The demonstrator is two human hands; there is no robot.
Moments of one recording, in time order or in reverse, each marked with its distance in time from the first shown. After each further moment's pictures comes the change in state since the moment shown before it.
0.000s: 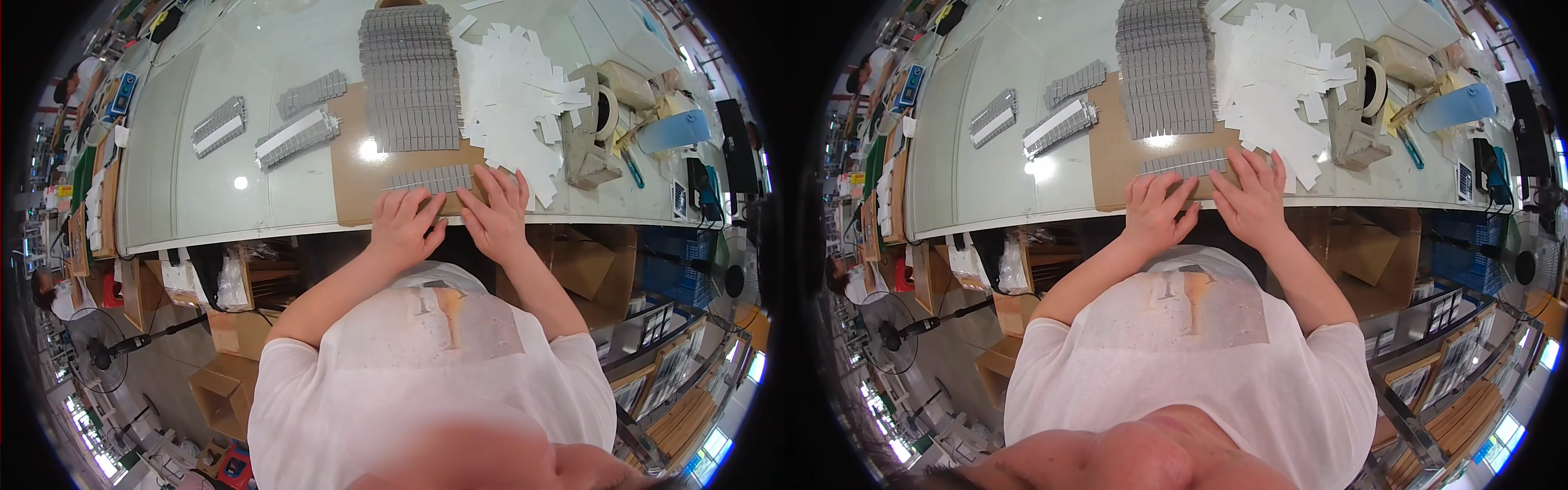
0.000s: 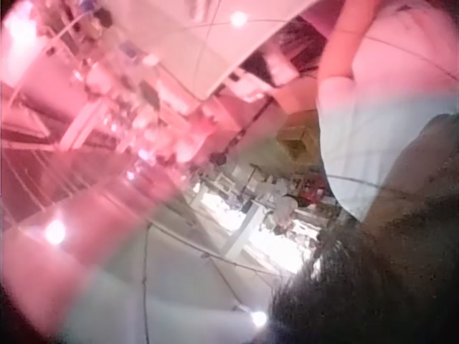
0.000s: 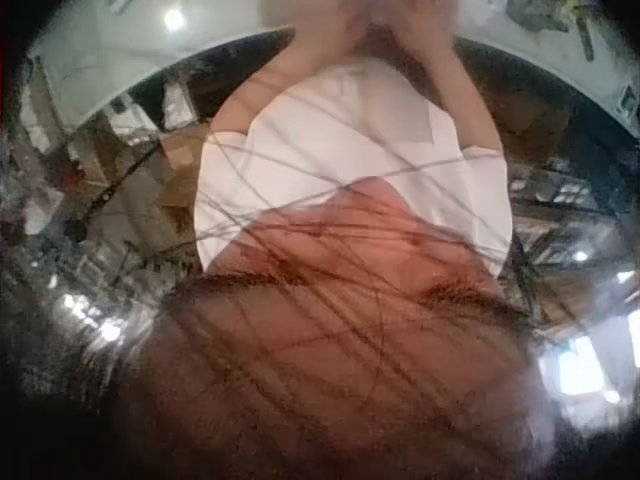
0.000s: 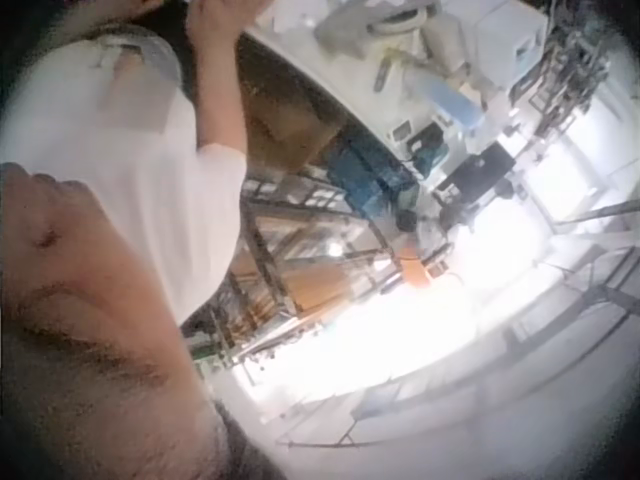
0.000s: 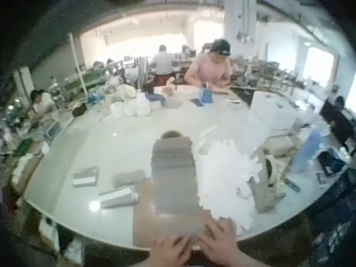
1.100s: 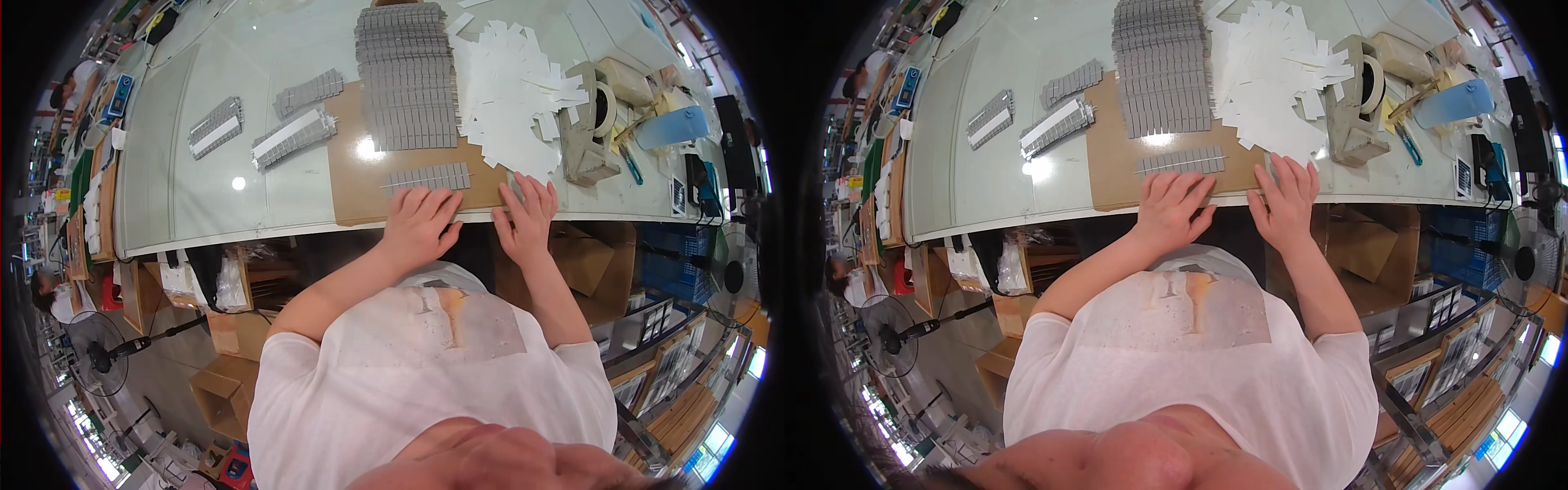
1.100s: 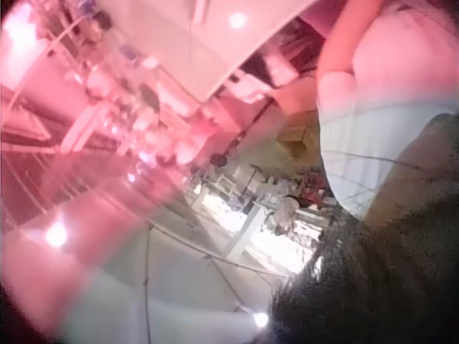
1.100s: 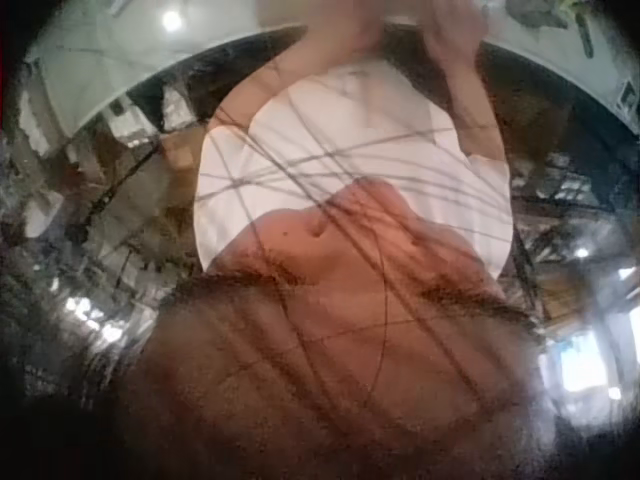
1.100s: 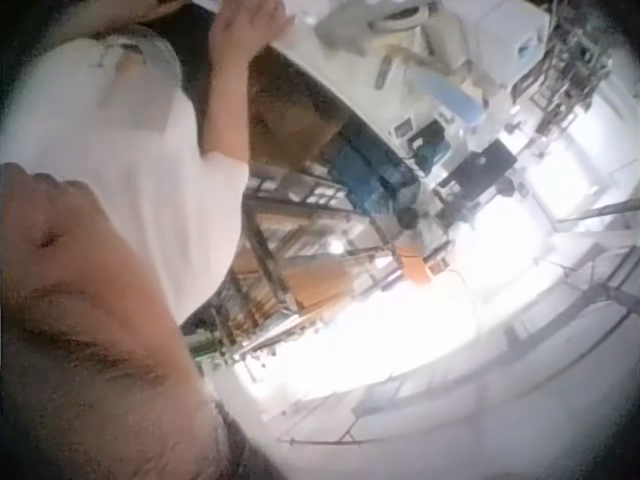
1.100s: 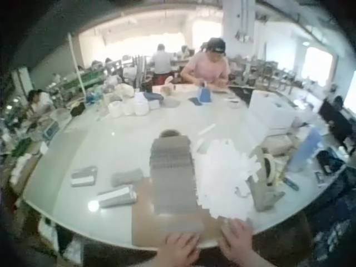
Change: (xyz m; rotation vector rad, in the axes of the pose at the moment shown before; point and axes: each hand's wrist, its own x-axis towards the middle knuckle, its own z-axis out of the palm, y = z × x) left_hand 0.014 0.012 0.007 -0.050 -0.032 0.079; right_hand -0.029 0.029 -0.020 -0.128 0.112 0.096
